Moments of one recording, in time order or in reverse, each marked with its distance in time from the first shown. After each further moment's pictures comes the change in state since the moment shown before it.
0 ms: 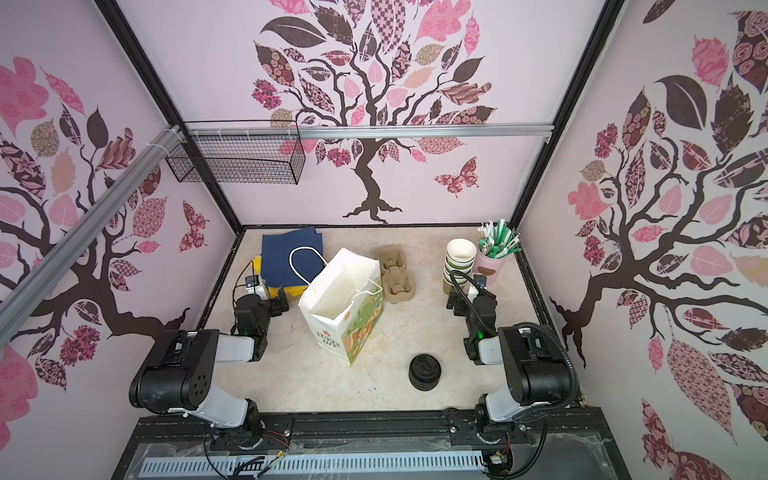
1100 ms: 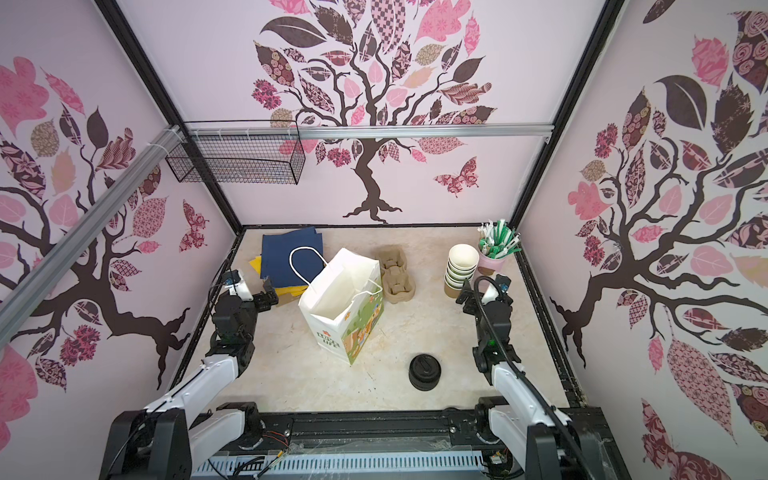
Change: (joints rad) left arm 0.000 -0.528 0.004 -0.380 0.013 -0.061; right arm 0.000 -0.669 -0.011 -0.554 0.116 0.214
